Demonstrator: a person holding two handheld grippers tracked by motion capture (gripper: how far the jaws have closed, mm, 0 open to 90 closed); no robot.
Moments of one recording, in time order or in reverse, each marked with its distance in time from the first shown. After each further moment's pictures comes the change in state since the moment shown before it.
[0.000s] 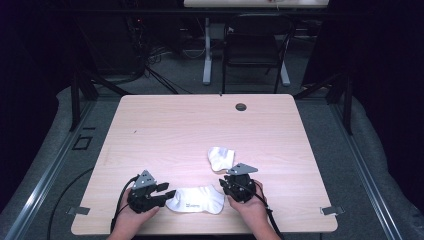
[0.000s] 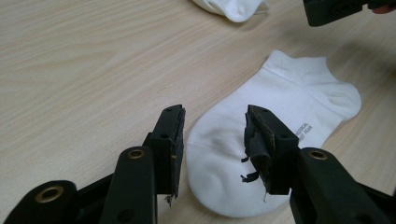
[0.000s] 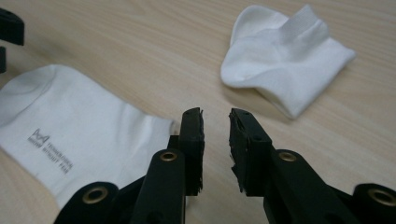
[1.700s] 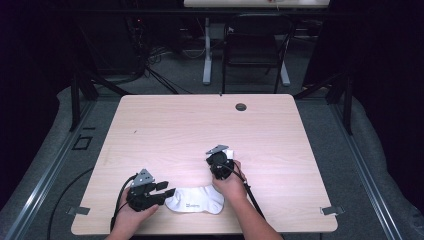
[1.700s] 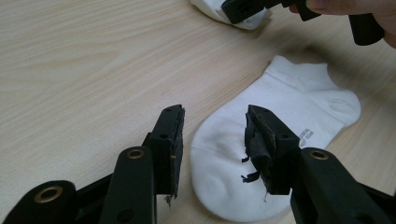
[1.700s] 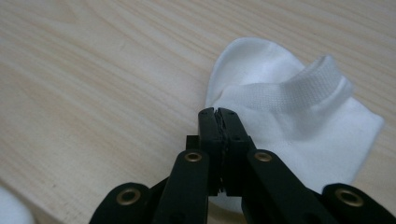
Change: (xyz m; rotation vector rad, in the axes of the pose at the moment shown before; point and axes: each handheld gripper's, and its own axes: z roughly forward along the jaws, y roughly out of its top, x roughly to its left) left arm 0.005 0.000 0.001 -0.013 -0.014 -0.035; right arm 0.002 0.050 0.078 0.152 -0.133 -0.056
